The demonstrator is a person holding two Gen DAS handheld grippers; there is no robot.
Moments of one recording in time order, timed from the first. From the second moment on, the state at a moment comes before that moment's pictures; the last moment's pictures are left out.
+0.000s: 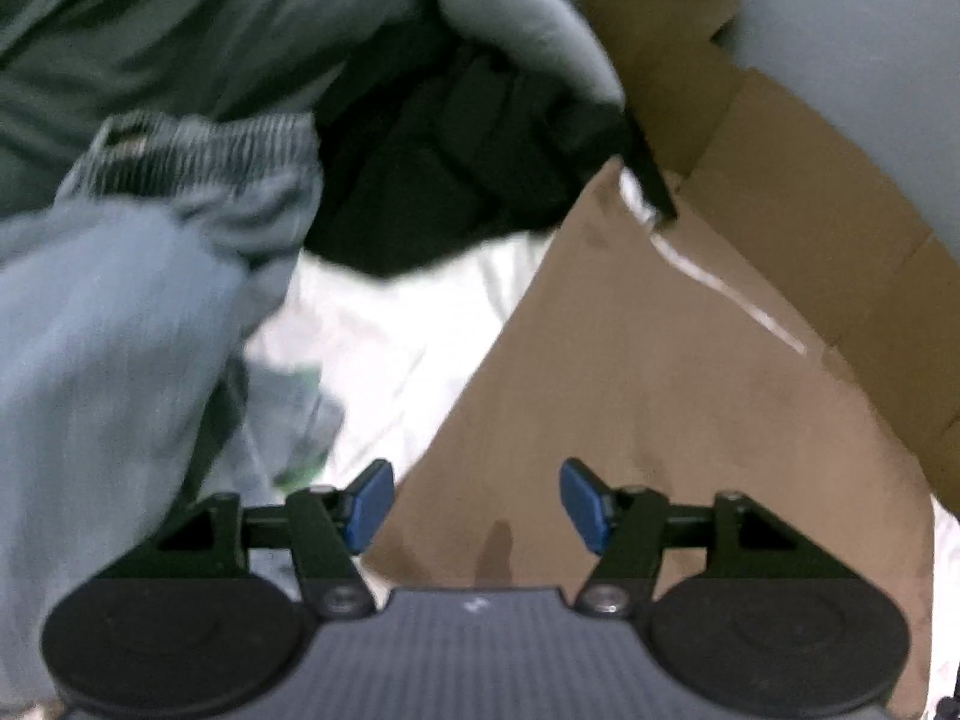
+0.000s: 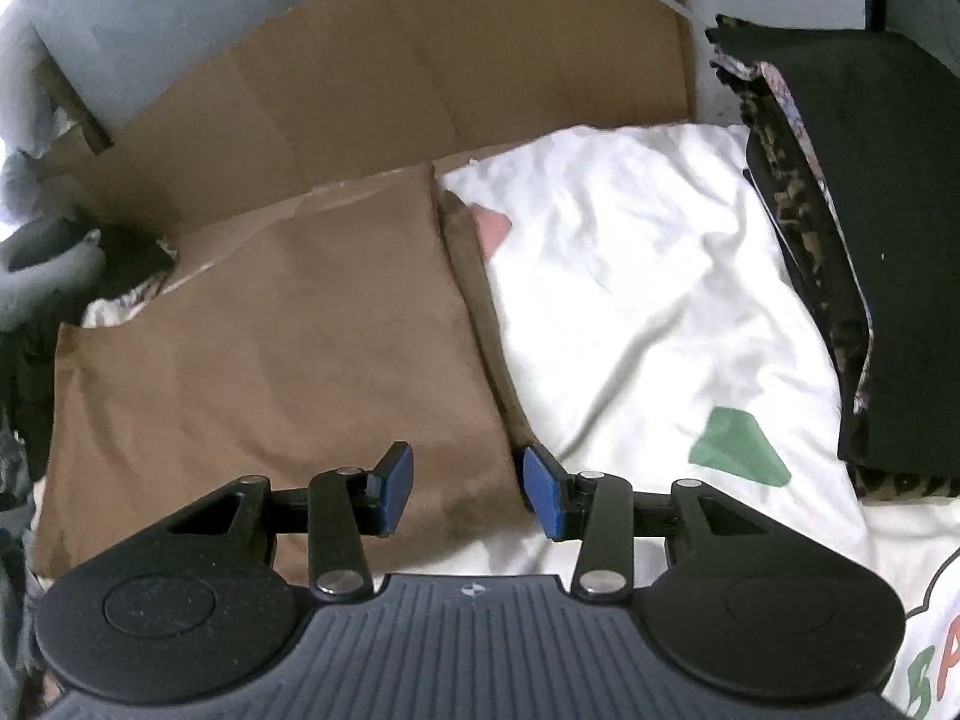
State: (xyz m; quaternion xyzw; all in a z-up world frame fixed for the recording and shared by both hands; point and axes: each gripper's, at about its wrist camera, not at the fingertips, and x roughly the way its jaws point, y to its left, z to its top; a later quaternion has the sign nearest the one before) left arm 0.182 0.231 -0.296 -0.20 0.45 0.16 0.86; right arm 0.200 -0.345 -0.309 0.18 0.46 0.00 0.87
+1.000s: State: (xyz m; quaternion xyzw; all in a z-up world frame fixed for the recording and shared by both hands) left arm 0.153 0.232 -0.348 -0.22 0.50 0.18 0.82; right arm 0.204 -0.382 -0.376 0.35 0.50 -0.05 0.79
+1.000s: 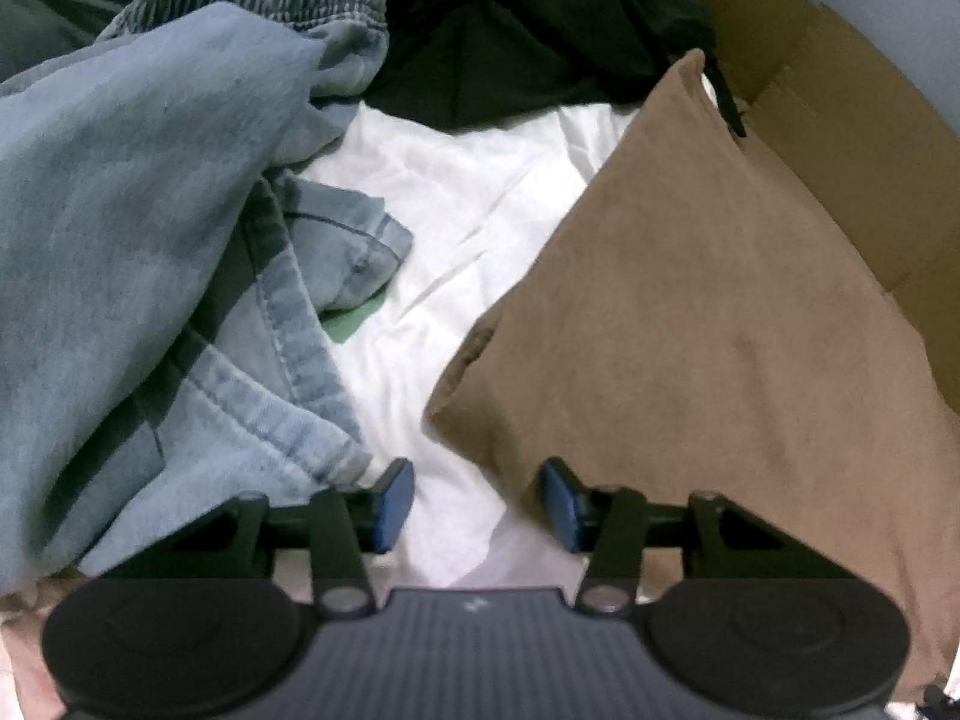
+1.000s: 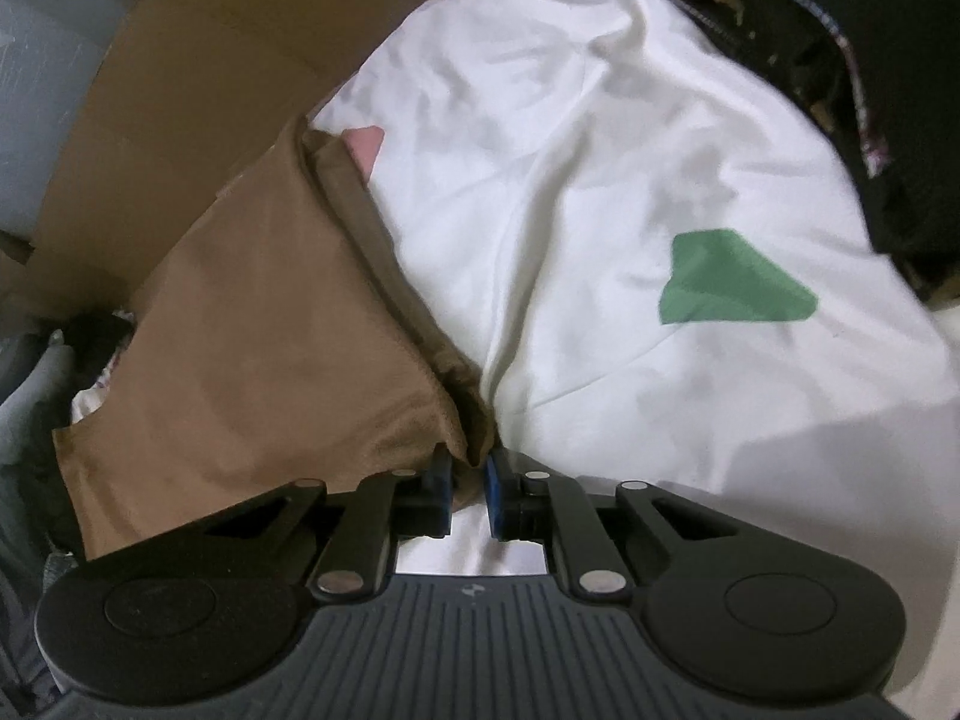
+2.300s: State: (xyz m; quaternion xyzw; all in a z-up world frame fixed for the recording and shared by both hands) left arm 0.145 0.230 -0.353 -0.33 0.50 0.14 0.79; right arm 0.185 -0.392 -0.406 0.52 0.42 -0.05 0.74
